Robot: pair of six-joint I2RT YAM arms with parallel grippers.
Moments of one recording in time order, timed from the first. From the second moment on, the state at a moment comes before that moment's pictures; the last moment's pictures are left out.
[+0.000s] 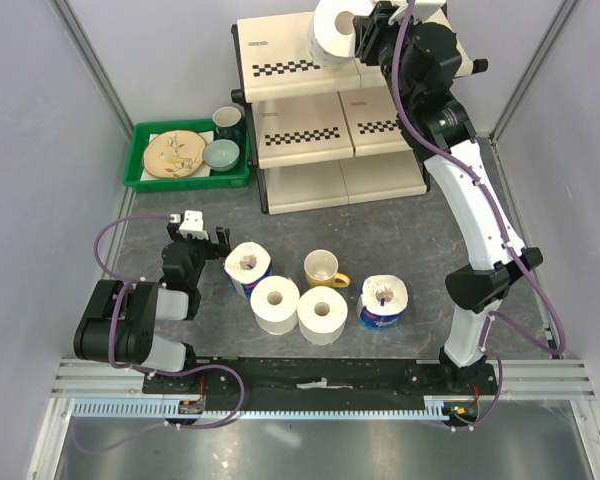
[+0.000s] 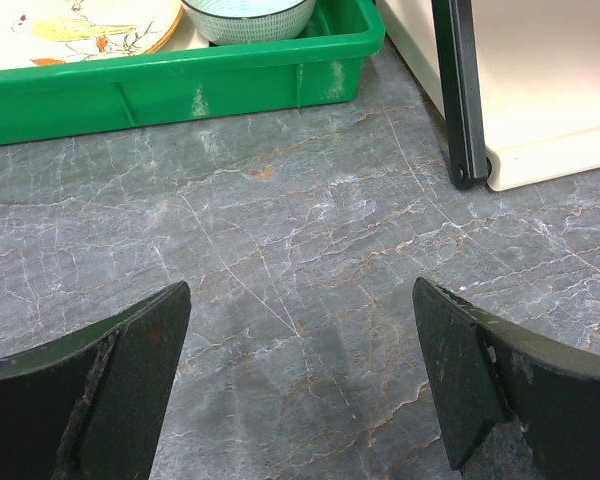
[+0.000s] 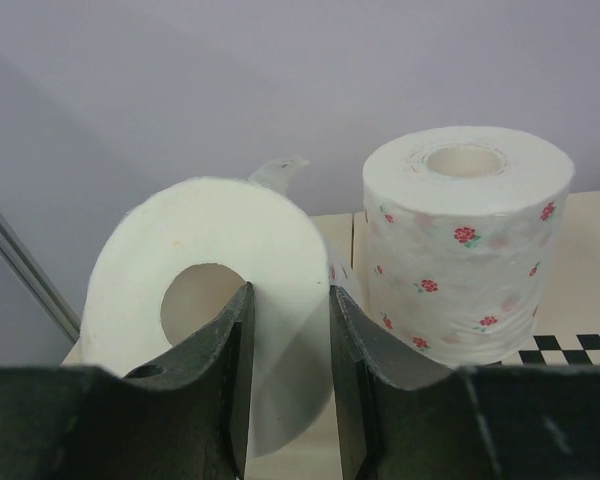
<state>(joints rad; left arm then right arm) -0.06 1.44 0.20 1.12 0.06 0.02 0.49 1.87 2.39 -0.24 0.26 0.12</state>
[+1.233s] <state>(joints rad) -0.06 1.44 0.20 1.12 0.06 0.02 0.49 1.88 2.33 -0.12 0.26 0.10</state>
